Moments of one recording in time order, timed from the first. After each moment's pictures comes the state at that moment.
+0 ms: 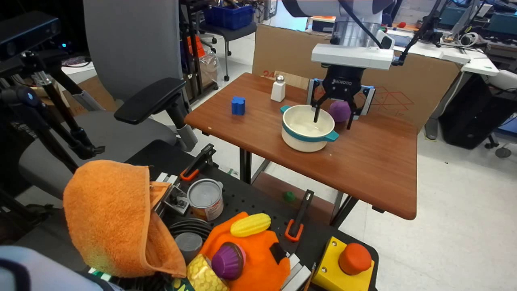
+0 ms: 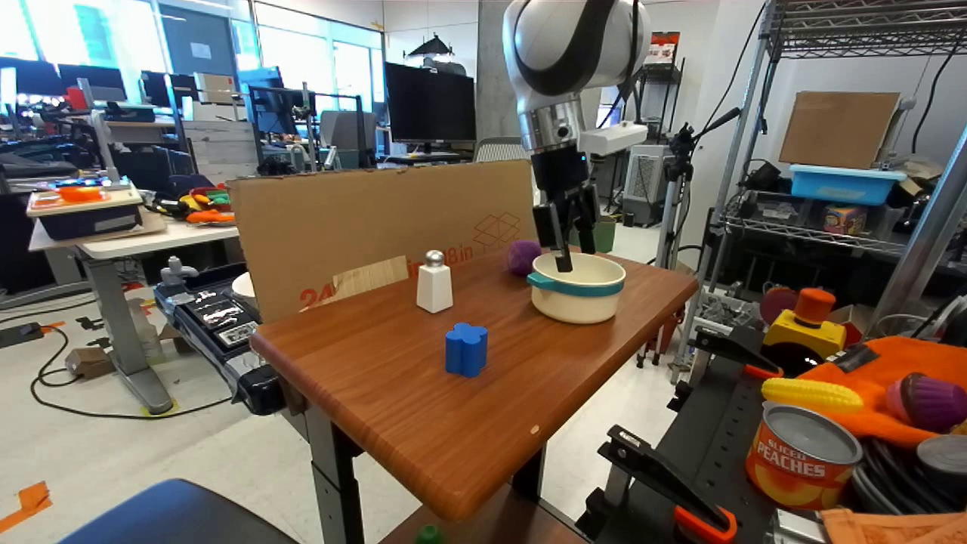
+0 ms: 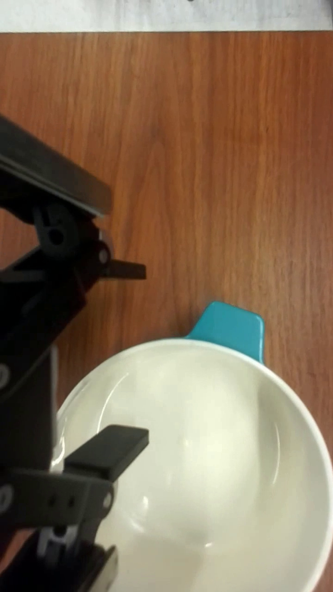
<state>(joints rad) -0.06 0.51 -0.05 -1.93 -0.19 2.19 -0.07</state>
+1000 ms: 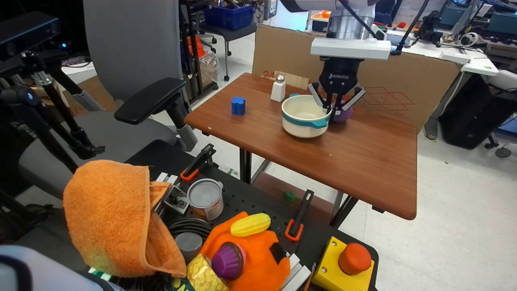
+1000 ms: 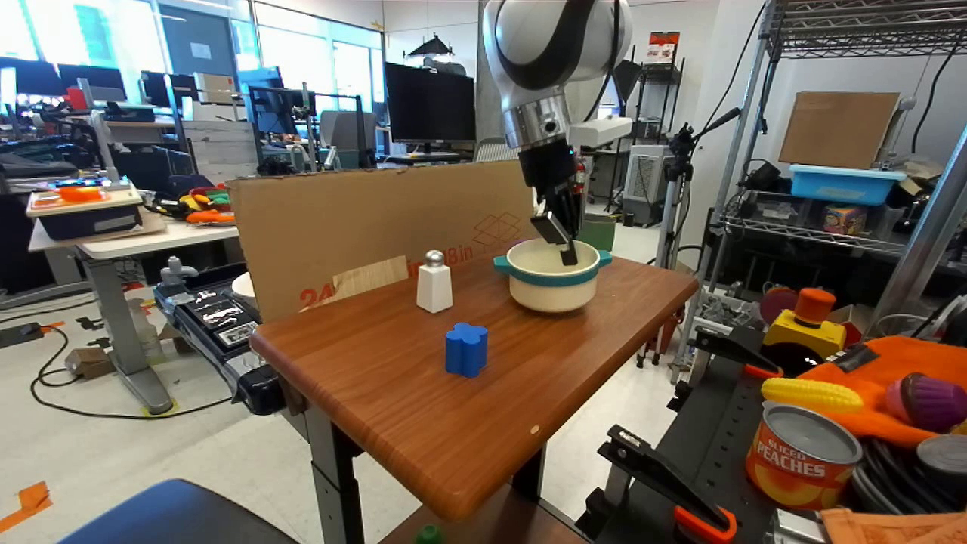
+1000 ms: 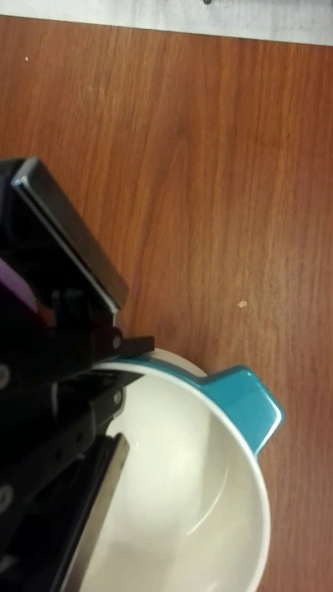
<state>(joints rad) -0.03 0.53 -0.05 -1.87 -0.21 2.11 -0.12</state>
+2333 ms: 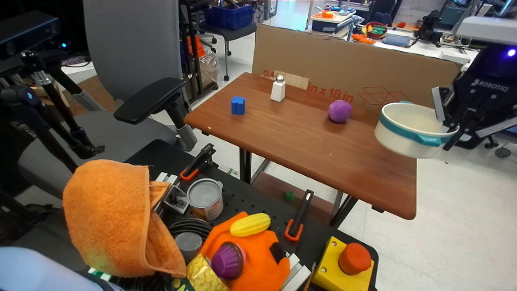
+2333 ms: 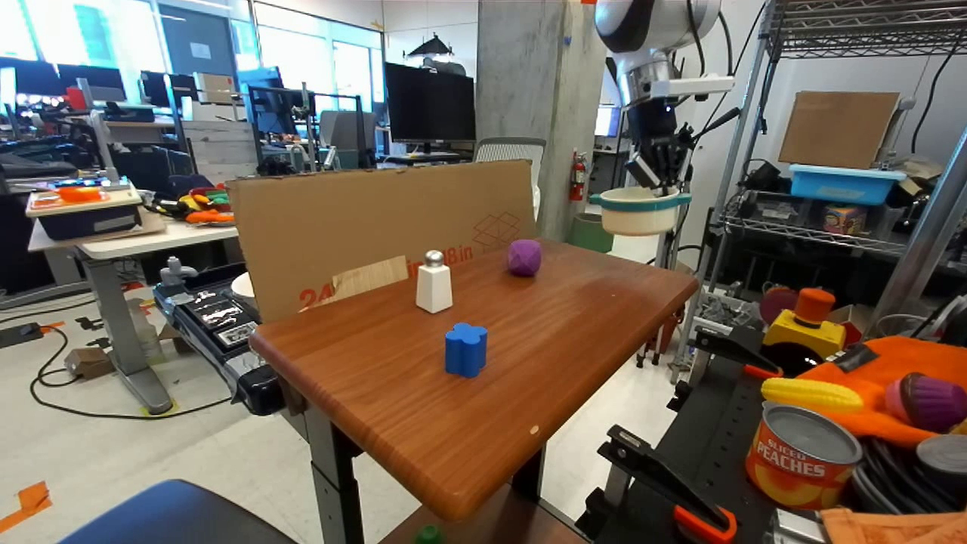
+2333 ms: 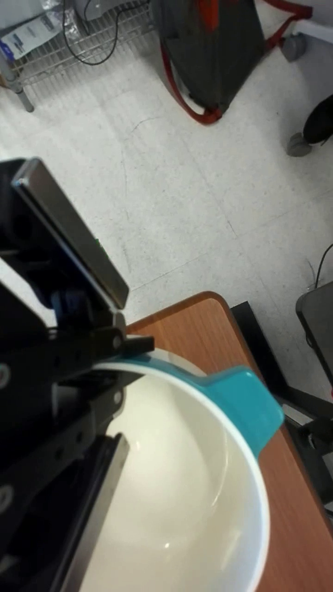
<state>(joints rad) -0.29 0.56 -0.20 -1.65 -0.07 1.85 -0.06</state>
